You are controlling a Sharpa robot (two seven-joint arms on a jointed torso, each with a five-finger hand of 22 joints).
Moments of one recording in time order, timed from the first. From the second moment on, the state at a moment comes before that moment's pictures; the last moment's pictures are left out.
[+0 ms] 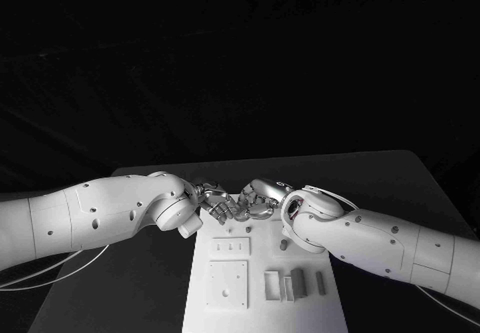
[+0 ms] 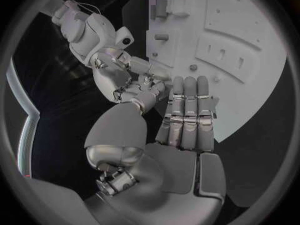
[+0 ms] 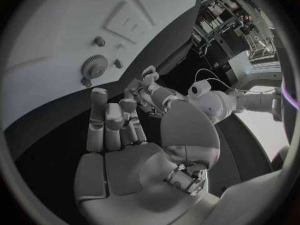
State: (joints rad) left arm 1.35 -0.73 -0.24 1.46 -0.49 -0.20 -0.33; left_hand 1.06 0.03 0.62 -0.29 0.05 0.98 0.13 0.38 0.48 1.31 0.04 0.19 0.37 1.18 0.01 0.34 1.00 0.02 1.06 -0.08 0.20 0.99; right arm 1.13 -0.48 -0.05 1.34 -1.39 -0.28 -0.16; right_hand 1.03 -0.11 0.60 -0.25 0.08 0.92 0.13 0.33 0.44 0.98 0.02 1.27 0.84 1.18 -0.08 1.50 0.77 0.25 1.09 0.01 0.89 1.31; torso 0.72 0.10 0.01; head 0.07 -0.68
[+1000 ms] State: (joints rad) left arm 1.33 -0.77 -0.24 1.49 -0.62 -0.26 -0.41; left_hand 0.96 -0.05 0.64 -0.29 0.45 1.02 0.13 0.40 0.63 1.38 -0.01 0.28 0.49 1.23 -0.03 0.50 1.05 0.02 1.13 -0.13 0.28 1.12; right arm 1.16 -0.64 0.04 1.25 -1.26 -0.33 -0.12; right_hand 1.03 -0.16 0.56 -0.25 0.08 0.76 0.18 0.24 0.40 0.91 0.09 1.28 0.84 1.13 -0.02 1.50 0.78 0.25 1.05 0.03 0.87 1.31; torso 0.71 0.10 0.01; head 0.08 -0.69
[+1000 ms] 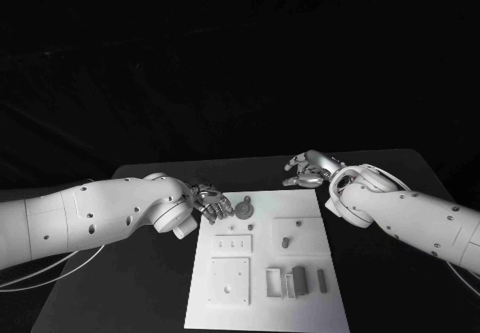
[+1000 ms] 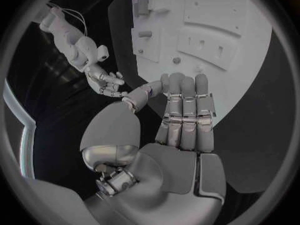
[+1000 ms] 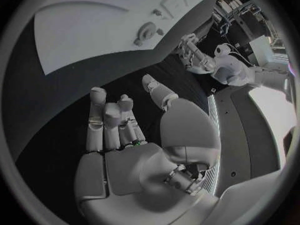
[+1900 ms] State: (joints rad) left arm 1.21 -0.71 -0.24 1.47 -0.79 -0.29 -0.47; left_hand 0.92 -0.08 0.64 -0.28 0.46 1.05 0.12 0.46 0.67 1.40 -0.03 0.45 0.58 1.24 -0.06 0.69 1.03 0.02 1.19 -0.16 0.34 1.23; right arm 1.21 -0.66 0.06 1.22 -1.18 -0.34 -0.11; right_hand 1.04 -0.16 0.55 -0.26 0.08 0.76 0.18 0.24 0.40 0.91 0.09 1.28 0.84 1.13 -0.02 1.50 0.78 0.25 1.05 0.03 0.87 1.31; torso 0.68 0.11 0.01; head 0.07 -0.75
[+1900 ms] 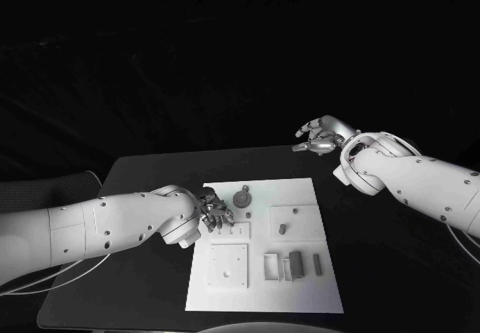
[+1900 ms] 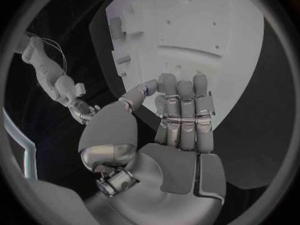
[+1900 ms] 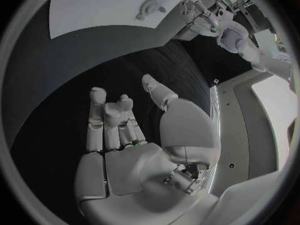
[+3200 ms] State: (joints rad) left arm 1.16 -0.68 -0.24 1.44 -0.97 -0.33 -0.48; left_hand 0.91 -0.09 0.64 -0.27 0.47 1.05 0.12 0.50 0.68 1.39 -0.04 0.51 0.59 1.24 -0.08 0.77 0.98 0.02 1.21 -0.17 0.35 1.28; right arm 1.21 -0.66 0.06 1.23 -1.18 -0.34 -0.11; right_hand 1.04 -0.16 0.55 -0.26 0.08 0.76 0.19 0.24 0.40 0.91 0.09 1.28 0.84 1.13 -0.02 1.50 0.78 0.25 1.05 0.03 0.87 1.31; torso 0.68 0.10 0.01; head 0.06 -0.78
